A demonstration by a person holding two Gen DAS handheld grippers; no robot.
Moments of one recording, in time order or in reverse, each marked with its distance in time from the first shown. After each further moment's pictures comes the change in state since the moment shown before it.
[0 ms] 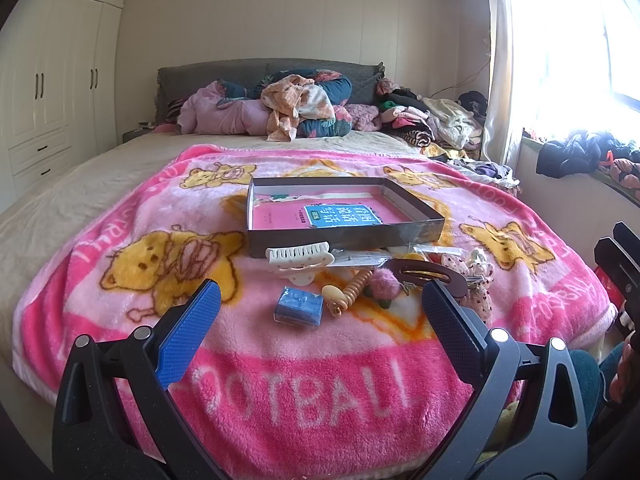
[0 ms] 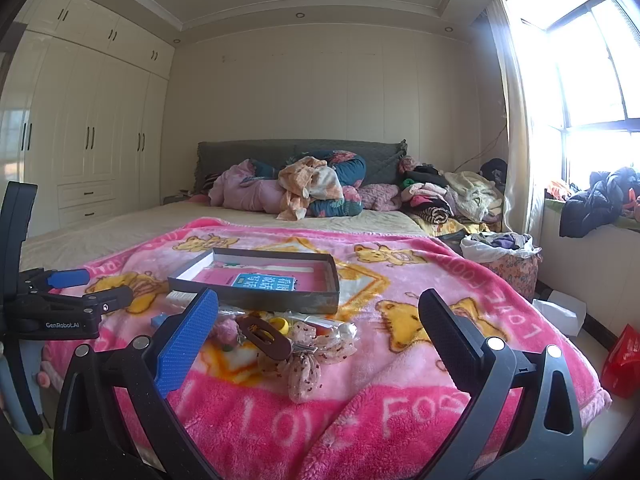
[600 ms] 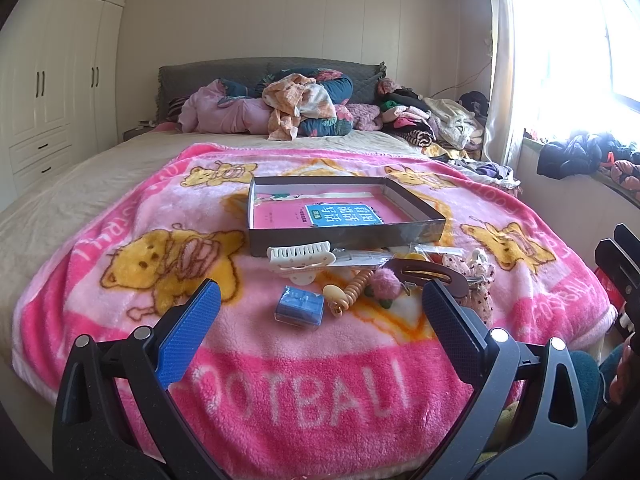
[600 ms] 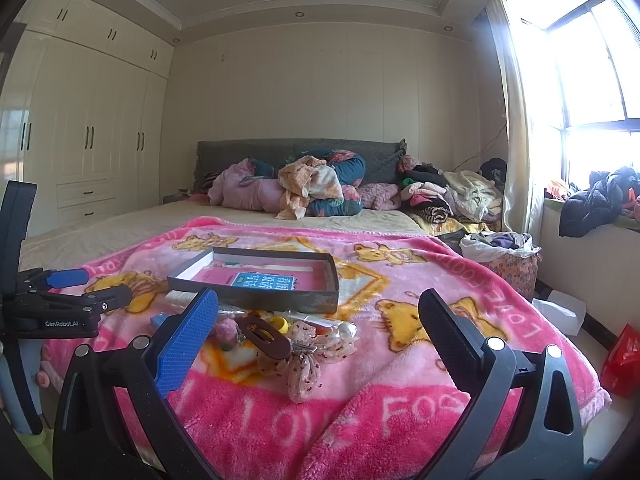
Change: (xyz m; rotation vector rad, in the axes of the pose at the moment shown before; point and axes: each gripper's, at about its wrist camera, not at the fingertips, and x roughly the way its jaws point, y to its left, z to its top) left arm 0.001 0.002 -0.002 -0.001 0.004 -0.002; right arm 0.001 0.003 0.002 -0.003 0.007 0.000
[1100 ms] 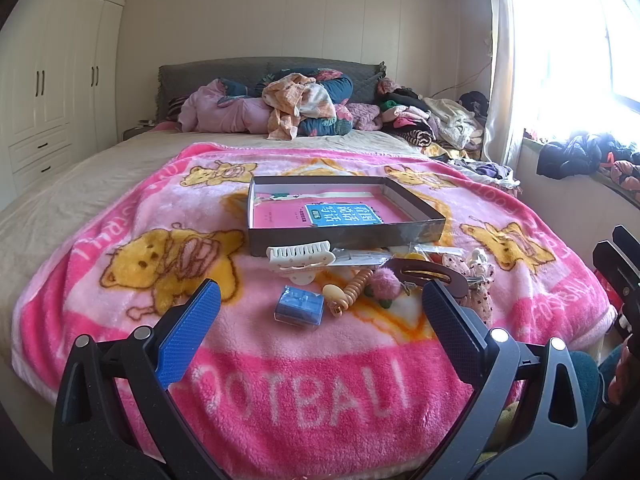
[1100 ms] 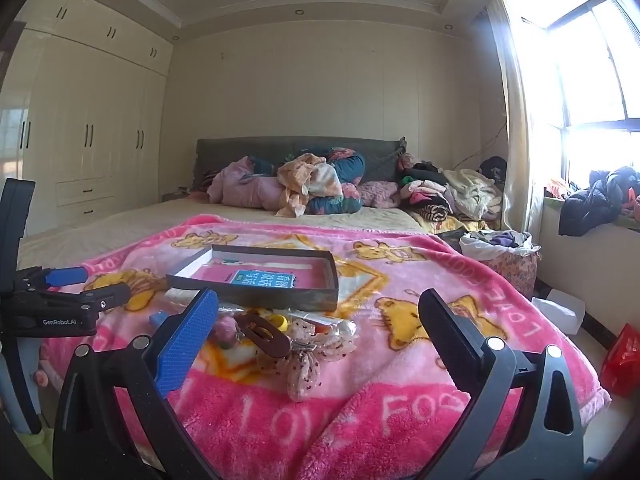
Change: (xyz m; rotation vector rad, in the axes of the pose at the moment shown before) left arm -0.001 -0.001 0.001 -0.001 0.000 0.001; right arm -0.001 -0.005 -0.004 -0.001 0.005 -0.003
